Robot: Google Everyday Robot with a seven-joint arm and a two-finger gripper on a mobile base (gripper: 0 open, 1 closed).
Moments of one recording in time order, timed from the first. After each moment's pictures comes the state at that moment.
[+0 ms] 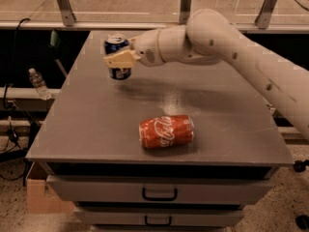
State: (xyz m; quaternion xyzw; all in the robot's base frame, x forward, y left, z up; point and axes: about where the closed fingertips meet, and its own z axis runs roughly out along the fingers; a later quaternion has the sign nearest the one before) arm 0.655 0.109 0.920 -0.48 0.65 0.35 0.48
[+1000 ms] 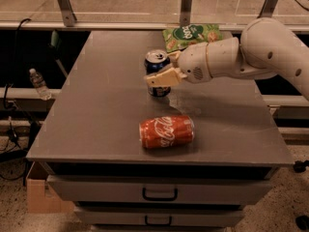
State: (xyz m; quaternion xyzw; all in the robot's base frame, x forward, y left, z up) arm 0.599 -0.009 0.901 -0.51 0.66 0.30 0.46
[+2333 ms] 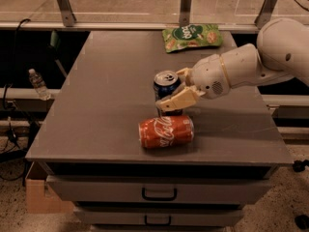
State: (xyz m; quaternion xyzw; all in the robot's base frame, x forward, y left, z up) arm 0.525 -0.033 0.883 -0.58 0.64 0.34 0.38
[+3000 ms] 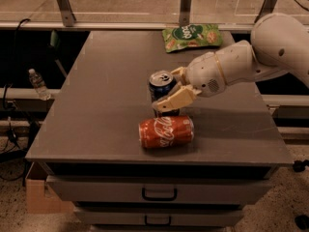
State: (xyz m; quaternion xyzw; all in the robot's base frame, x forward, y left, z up) arm 0.522 -0.025 0.885 -0.59 0.63 0.34 0.37
